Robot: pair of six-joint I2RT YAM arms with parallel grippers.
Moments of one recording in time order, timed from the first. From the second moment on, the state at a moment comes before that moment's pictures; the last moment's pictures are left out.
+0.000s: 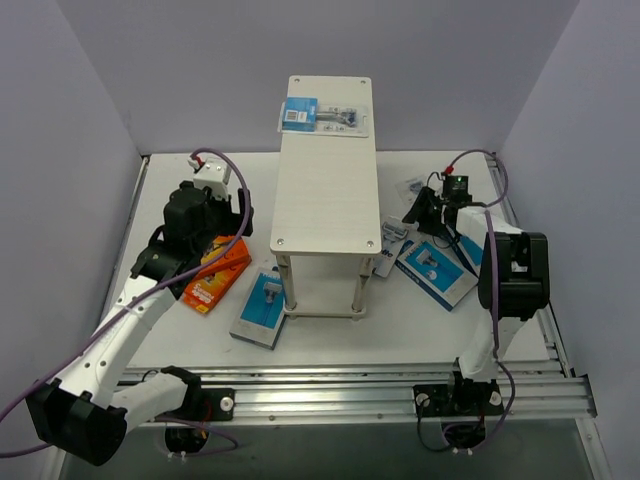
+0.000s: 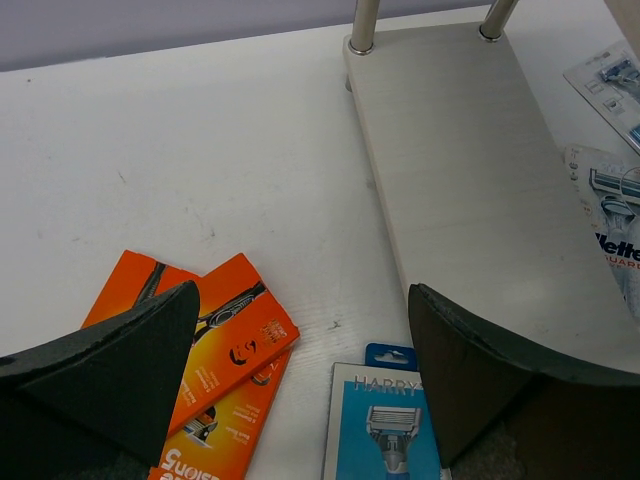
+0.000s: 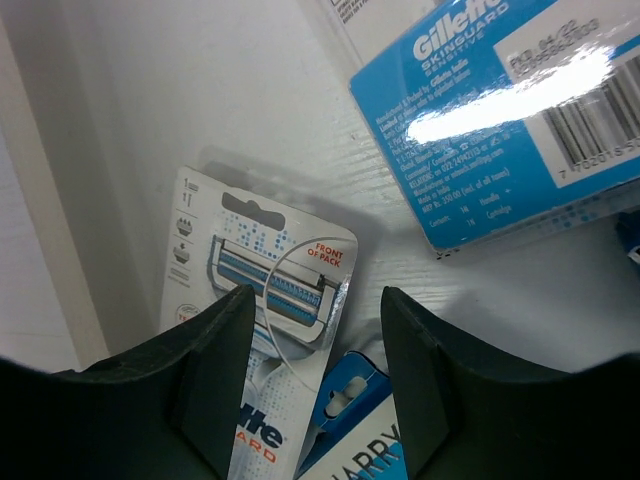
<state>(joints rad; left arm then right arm) -0.39 1.09 1.06 -0.28 -0.15 -0.11 -0.02 1.85 1.18 -0.18 -0.25 0.47</state>
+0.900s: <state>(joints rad) -0.42 1.09 1.07 -0.30 -0.20 -0.08 0.03 1.97 1.23 -0.17 -0.25 0.47</state>
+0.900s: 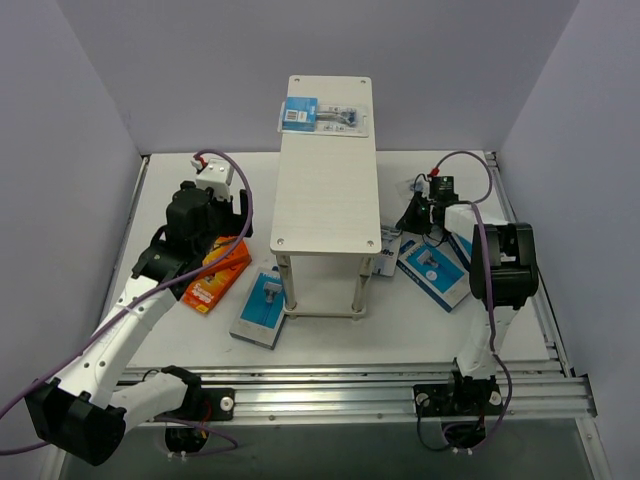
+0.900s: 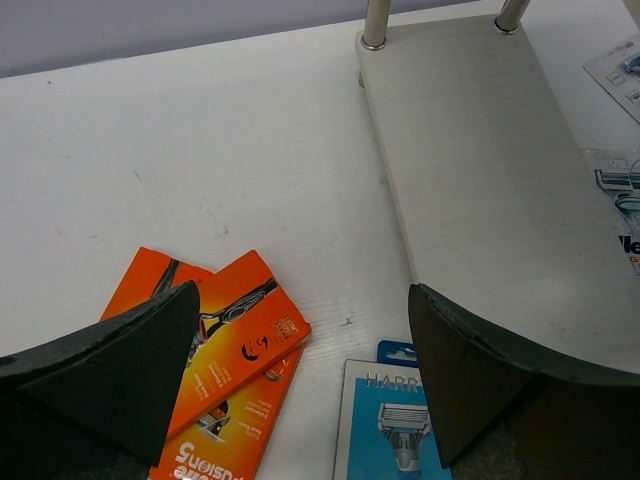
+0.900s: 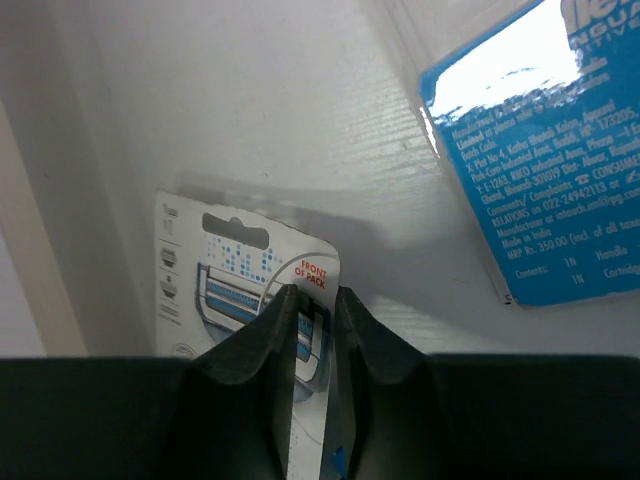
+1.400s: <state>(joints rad) -0.42 1.07 1.07 -0.30 -0.21 -0.07 0.03 1.80 1.30 -0.29 -0.22 0.49</state>
